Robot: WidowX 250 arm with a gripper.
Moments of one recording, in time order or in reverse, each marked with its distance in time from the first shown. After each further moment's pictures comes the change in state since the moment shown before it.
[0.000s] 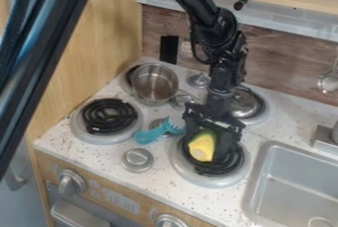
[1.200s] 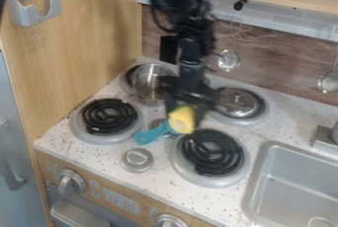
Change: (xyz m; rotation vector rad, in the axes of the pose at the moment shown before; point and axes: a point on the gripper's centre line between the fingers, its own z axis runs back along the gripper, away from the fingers) arm -0.010 0.031 0.045 -0.019 -0.172 0.064
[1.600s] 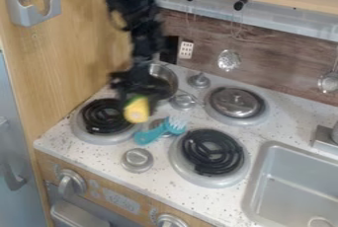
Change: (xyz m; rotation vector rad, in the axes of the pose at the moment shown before) arm 0.003 0.083 -0.003 0.097 -0.037 0.286
